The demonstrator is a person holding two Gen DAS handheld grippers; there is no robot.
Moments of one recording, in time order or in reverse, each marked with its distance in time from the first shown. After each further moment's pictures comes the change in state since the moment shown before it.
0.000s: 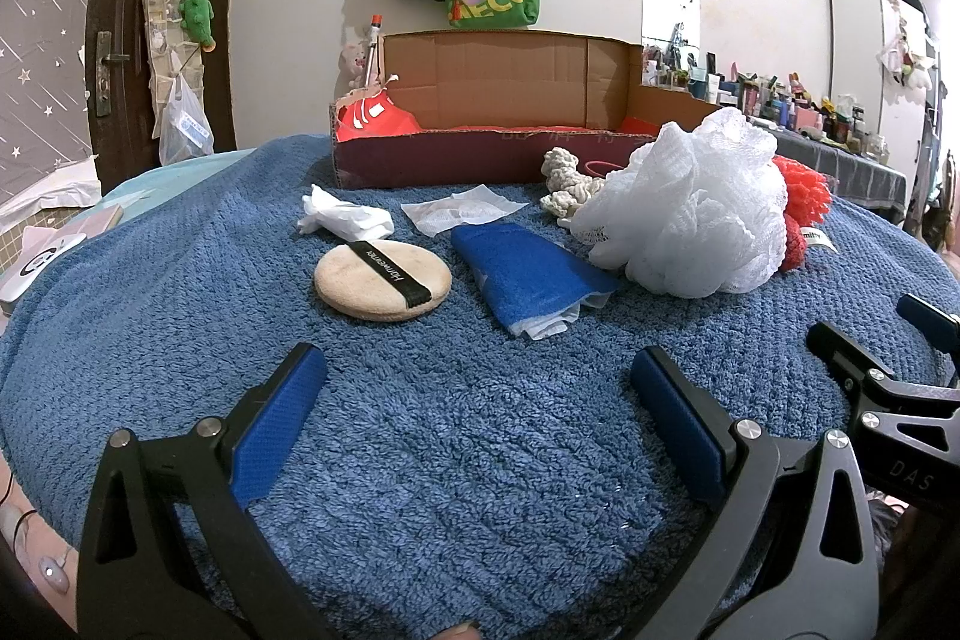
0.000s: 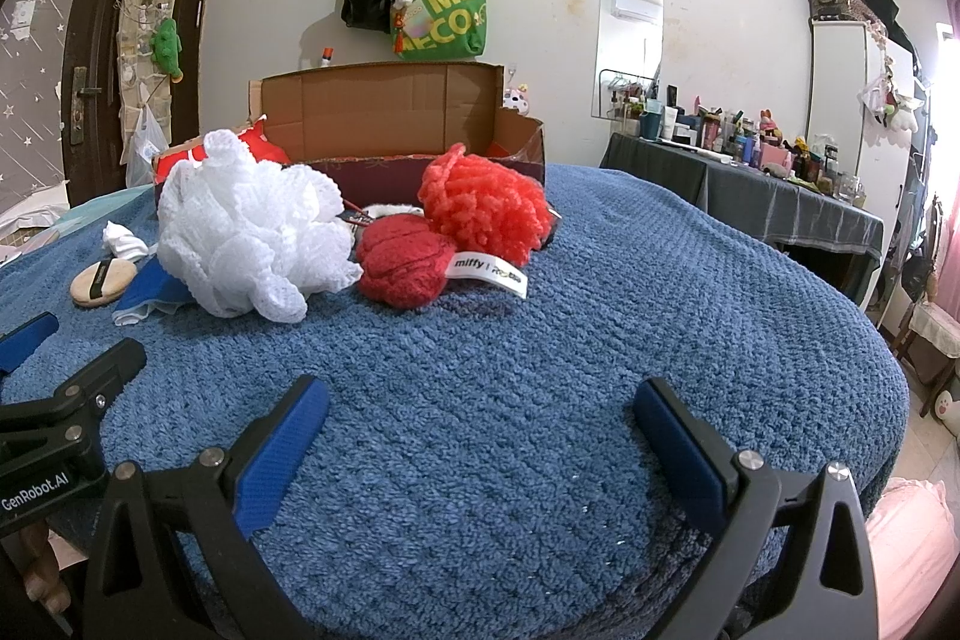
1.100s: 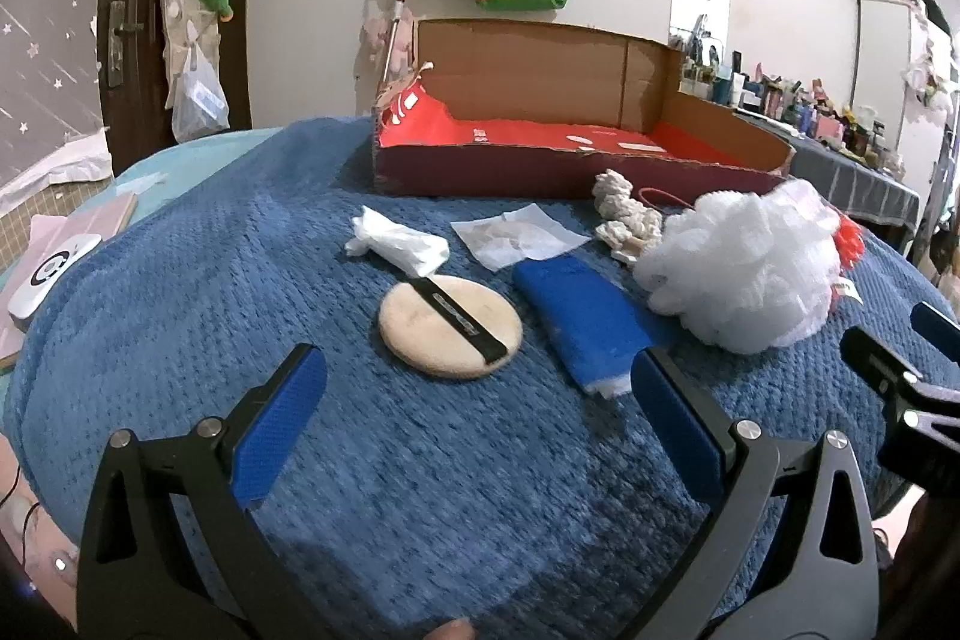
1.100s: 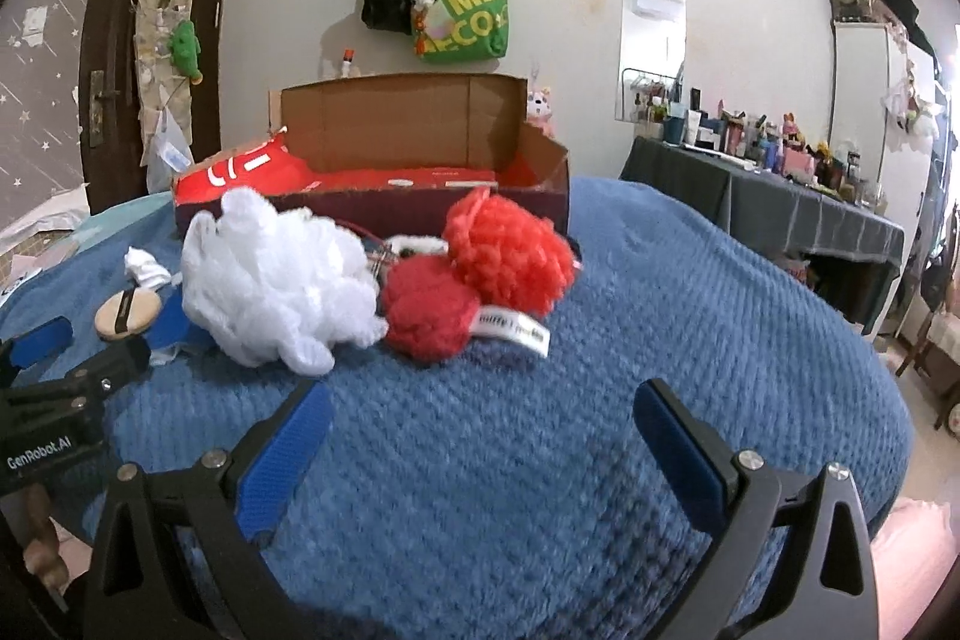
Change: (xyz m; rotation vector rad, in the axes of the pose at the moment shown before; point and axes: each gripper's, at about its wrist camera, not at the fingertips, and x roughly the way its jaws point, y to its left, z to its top) left arm 0.011 0.029 0.032 -0.063 0.077 0.020; right arm 0.004 -0.002 0.035 -0.019 0.005 0.053
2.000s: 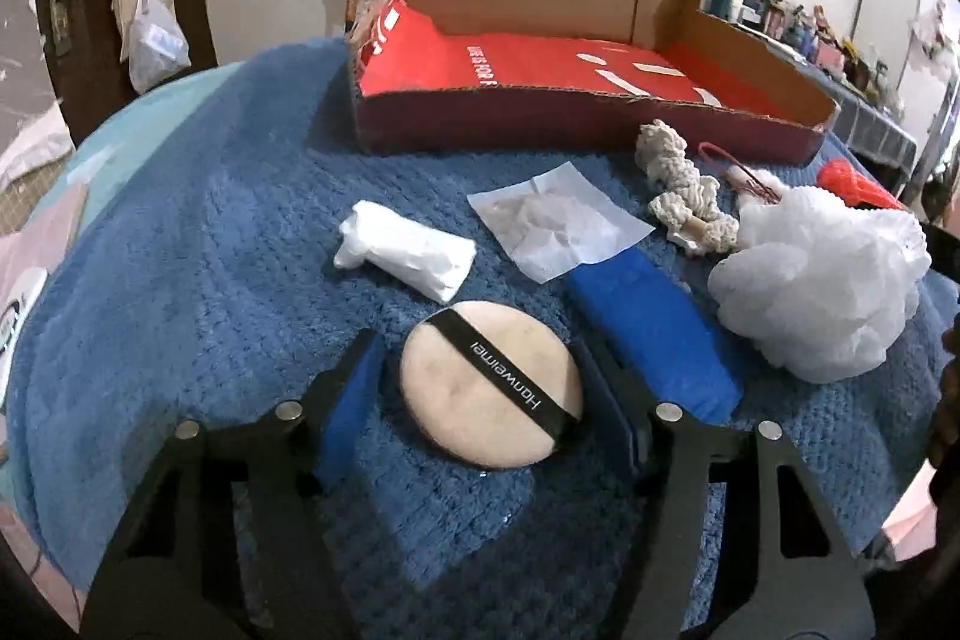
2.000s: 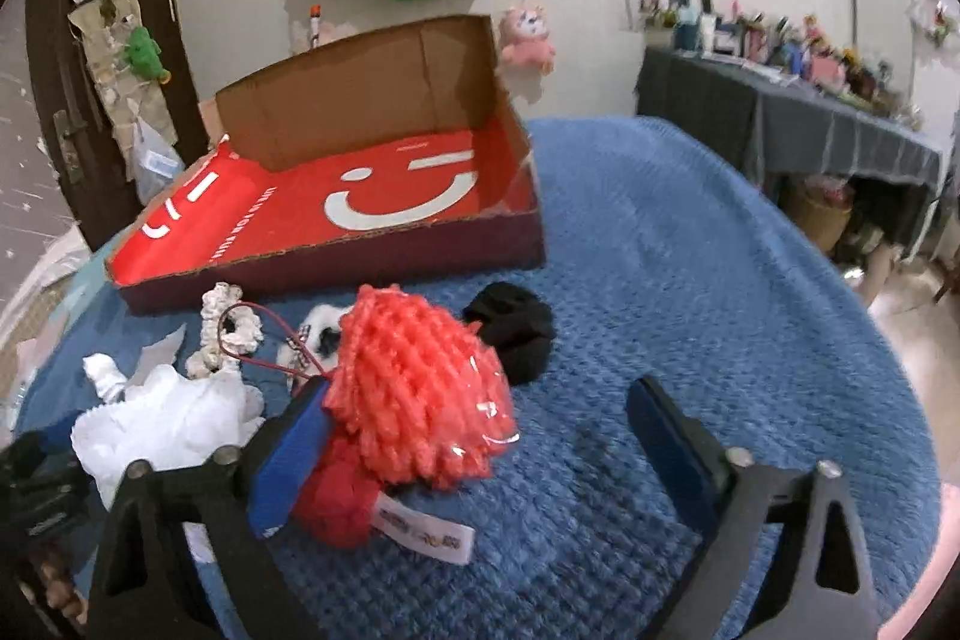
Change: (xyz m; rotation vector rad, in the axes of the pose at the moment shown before) left arm 0.052 0.013 0.037 0.060 0.255 -0.046; right arm 0.085 -0.055 0.065 0.155 0.266 0.157
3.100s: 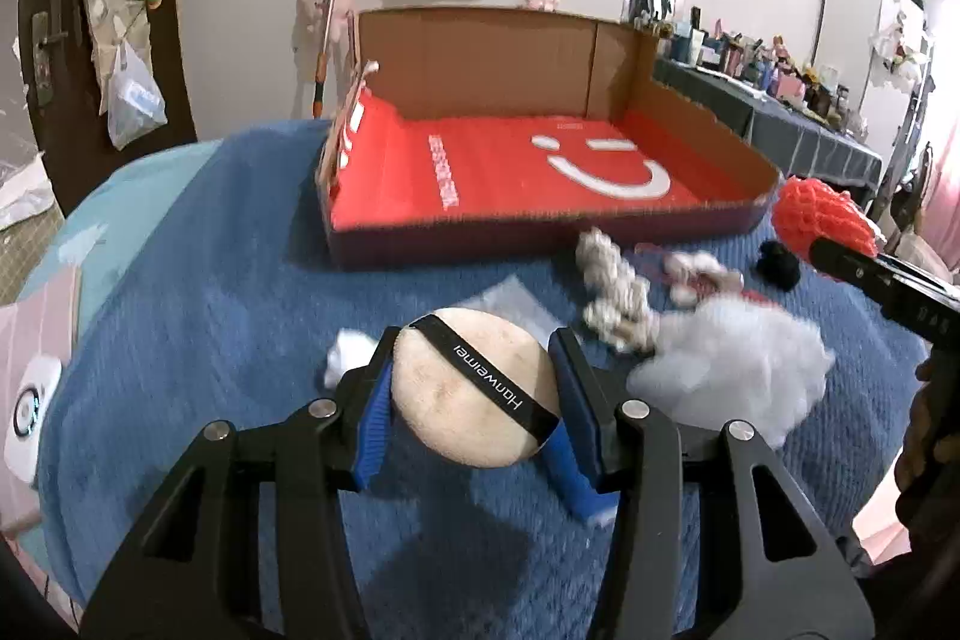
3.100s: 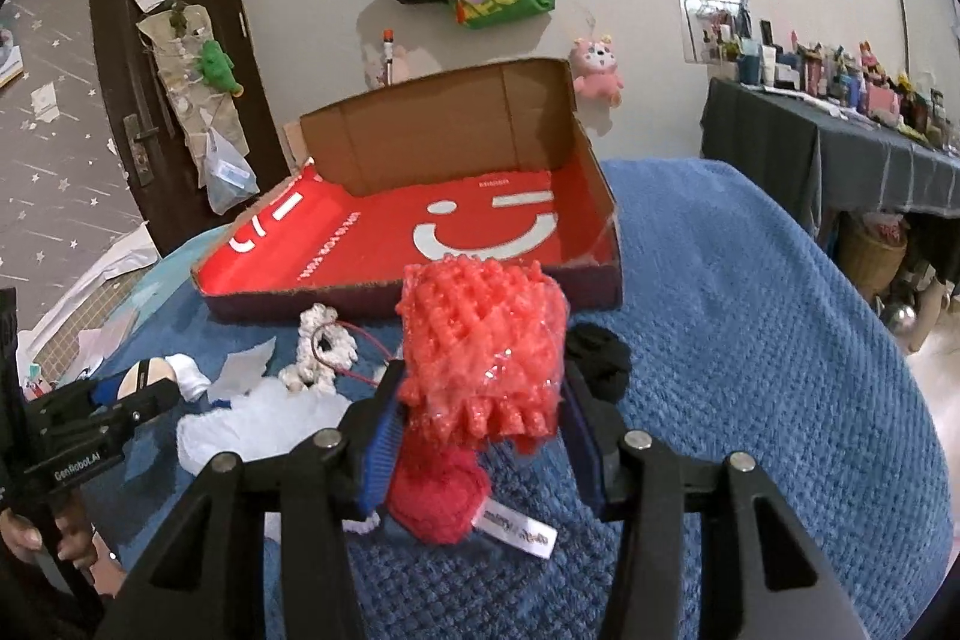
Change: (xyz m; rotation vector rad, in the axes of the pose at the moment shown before) left arm -0.035 -0.008 0.043 0.035 -0.122 -0.076; right arm -0.035 0.021 0.014 -0.097 -0.110 0.111
